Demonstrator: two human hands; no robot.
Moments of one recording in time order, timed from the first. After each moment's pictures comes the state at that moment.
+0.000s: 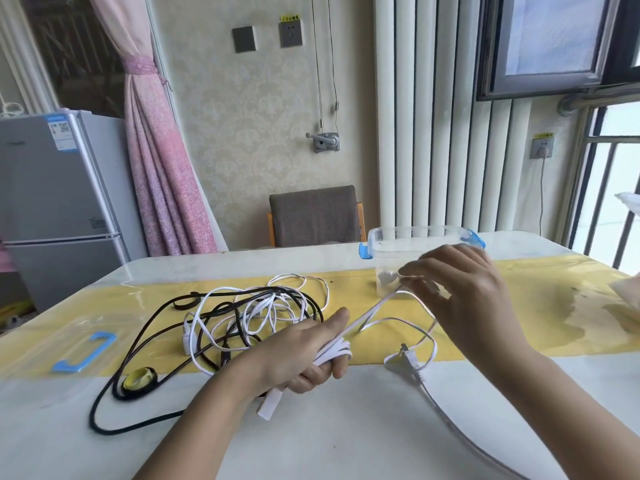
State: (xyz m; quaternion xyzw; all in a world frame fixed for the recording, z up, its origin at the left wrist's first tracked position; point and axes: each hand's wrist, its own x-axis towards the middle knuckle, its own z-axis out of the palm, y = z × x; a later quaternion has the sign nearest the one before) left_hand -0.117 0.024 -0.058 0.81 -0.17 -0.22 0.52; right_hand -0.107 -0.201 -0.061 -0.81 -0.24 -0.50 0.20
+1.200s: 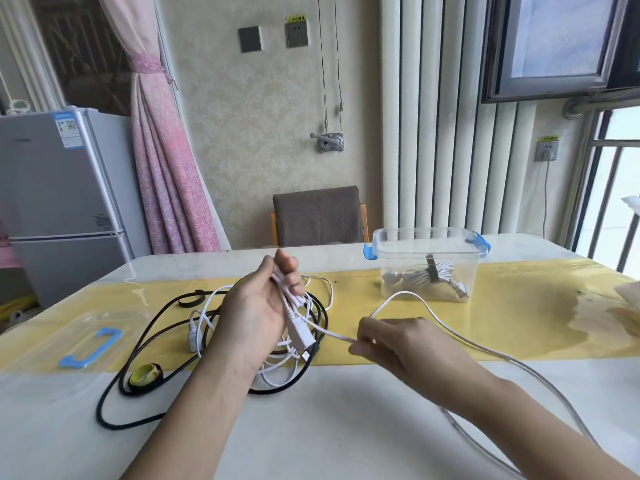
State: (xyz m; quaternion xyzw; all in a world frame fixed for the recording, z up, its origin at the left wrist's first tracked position) left_hand -0.088 0.043 -0.051 0.38 -0.14 0.03 0.91; right_hand -0.109 -0.164 -0.099 -0.87 -0.36 -0.27 0.19
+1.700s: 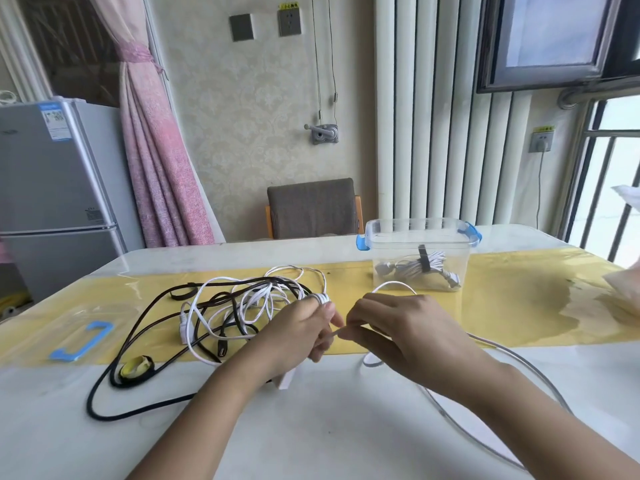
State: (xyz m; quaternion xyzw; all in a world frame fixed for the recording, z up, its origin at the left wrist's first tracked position) left_hand -0.099 0.024 -0.082 0.86 -0.19 -0.02 0.48; right_hand -0.125 -0.164 -0.077 -0.82 -0.41 -0.35 0.18
